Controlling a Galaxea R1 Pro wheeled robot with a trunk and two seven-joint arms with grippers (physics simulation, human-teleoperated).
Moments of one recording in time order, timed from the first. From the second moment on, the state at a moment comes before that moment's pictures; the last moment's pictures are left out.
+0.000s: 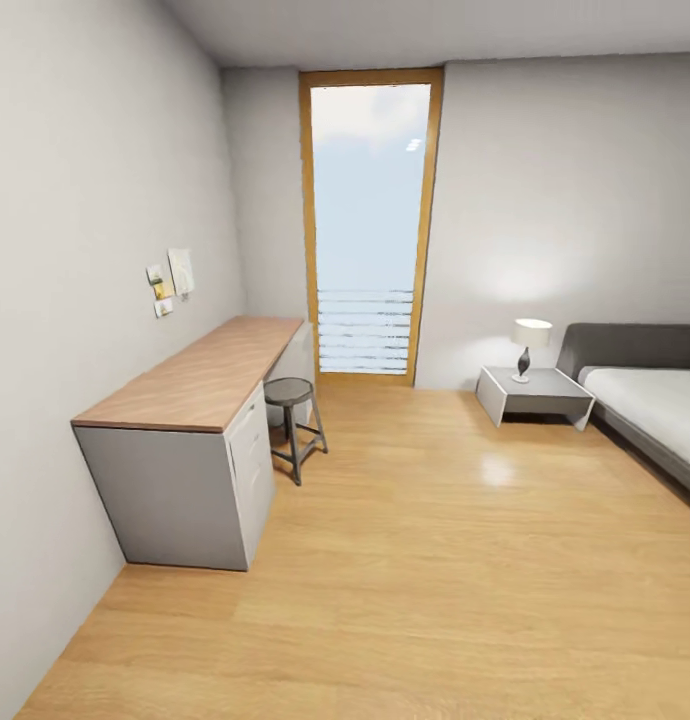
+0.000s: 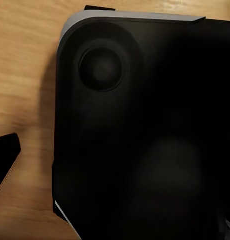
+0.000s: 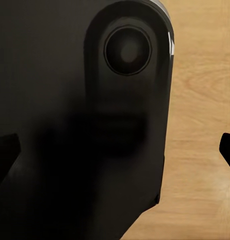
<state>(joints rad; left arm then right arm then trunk) 0.00 -0.01 0.01 -0.03 0.09 -0.04 -0.01 0.00 0.00 0.00 0.00 0.01 -0.04 0.01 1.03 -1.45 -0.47</state>
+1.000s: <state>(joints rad) 0.00 -0.01 0.01 -0.03 0.09 -0.04 -0.01 0.00 0.00 0.00 0.00 0.01 -0.04 0.01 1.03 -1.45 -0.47</state>
